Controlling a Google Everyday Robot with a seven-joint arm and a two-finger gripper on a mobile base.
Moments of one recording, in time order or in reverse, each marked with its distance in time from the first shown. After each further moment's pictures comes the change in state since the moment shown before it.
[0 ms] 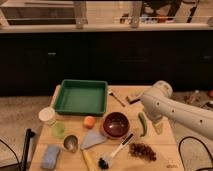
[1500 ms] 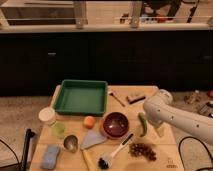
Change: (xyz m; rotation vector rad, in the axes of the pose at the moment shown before) arm 0.006 0.008 0.061 -0.001 -0.017 -0.151
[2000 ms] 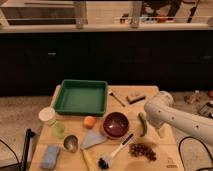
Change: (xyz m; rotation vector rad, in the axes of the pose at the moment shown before) arm 0.002 0.002 0.010 0.004 -0.006 -0.044
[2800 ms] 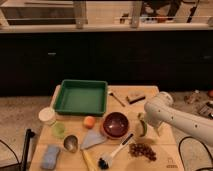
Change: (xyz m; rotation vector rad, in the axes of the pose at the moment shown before) arm -0.007 -0.016 0.013 0.039 -0.055 -0.151
